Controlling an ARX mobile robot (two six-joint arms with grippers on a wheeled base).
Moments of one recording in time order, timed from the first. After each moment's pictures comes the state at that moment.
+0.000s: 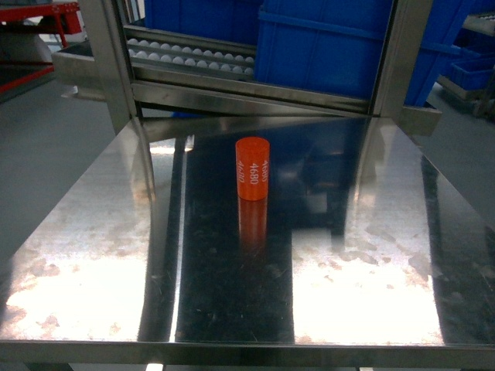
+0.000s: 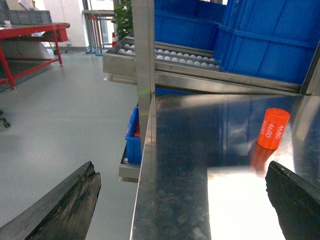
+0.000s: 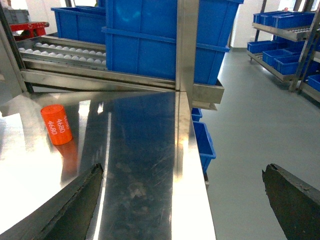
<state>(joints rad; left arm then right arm) 0.00 0.01 0.01 0.00 0.00 0.00 0.00 0.00 0.01 -0.01 0.00 0.00</state>
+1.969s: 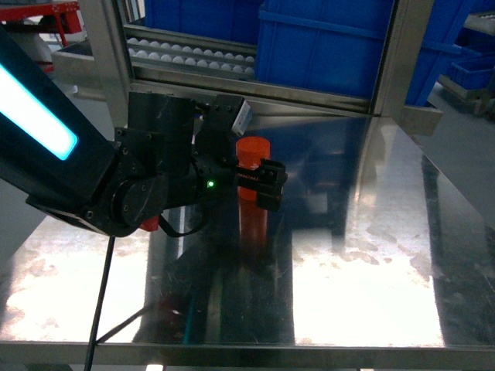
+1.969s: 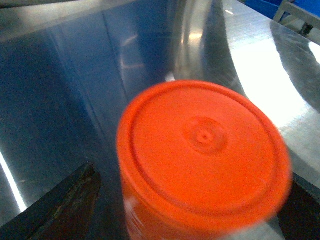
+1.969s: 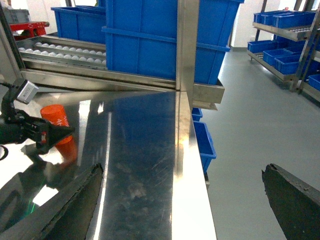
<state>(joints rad) -0.35 2.41 1.37 0.69 0.30 0.00 0.00 0.00 0.01 -0.01 0.00 0.00</state>
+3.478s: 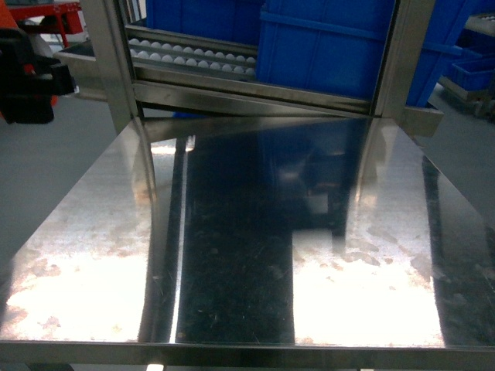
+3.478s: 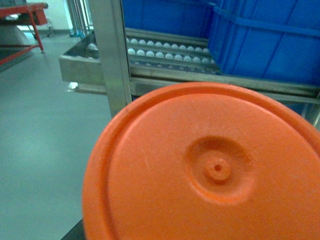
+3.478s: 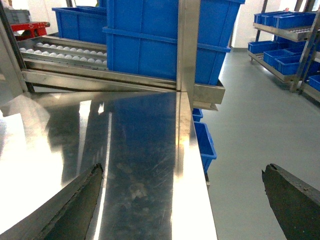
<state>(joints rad) -0.16 1.54 0.59 0.88 -0.11 0.01 0.00 0.00 0.01 0.00 0.00 0.00</state>
